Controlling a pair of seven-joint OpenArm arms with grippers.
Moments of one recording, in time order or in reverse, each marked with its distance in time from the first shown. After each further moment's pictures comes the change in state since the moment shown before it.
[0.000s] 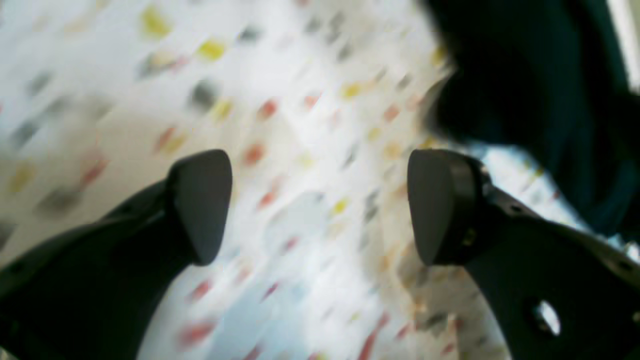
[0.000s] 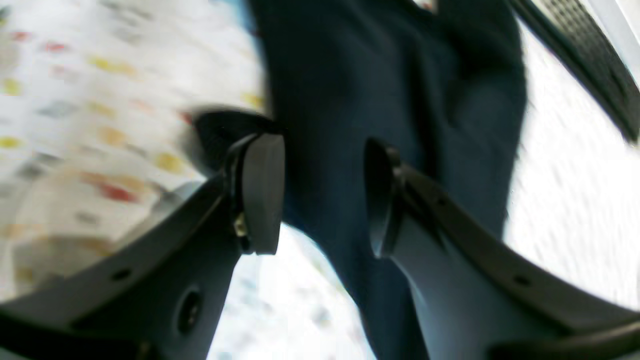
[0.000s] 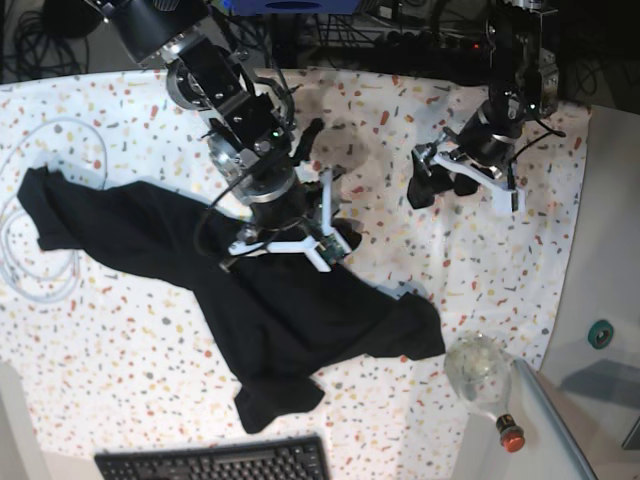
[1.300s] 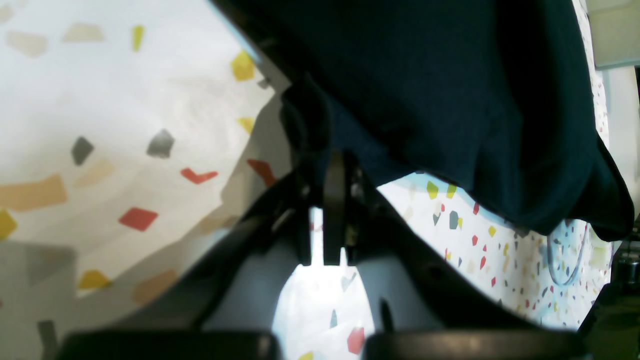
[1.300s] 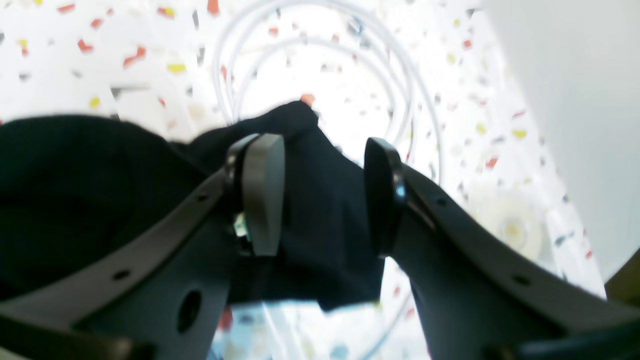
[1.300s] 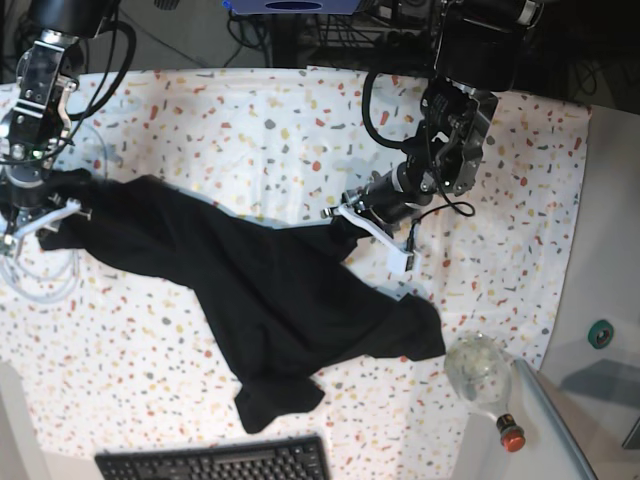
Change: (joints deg) left arm -19.3 5.2 17.8 -20.3 0.1 -0.2 -0.3; right arm -5.7 3.2 56.6 3.4 16.6 0.0 -2.6
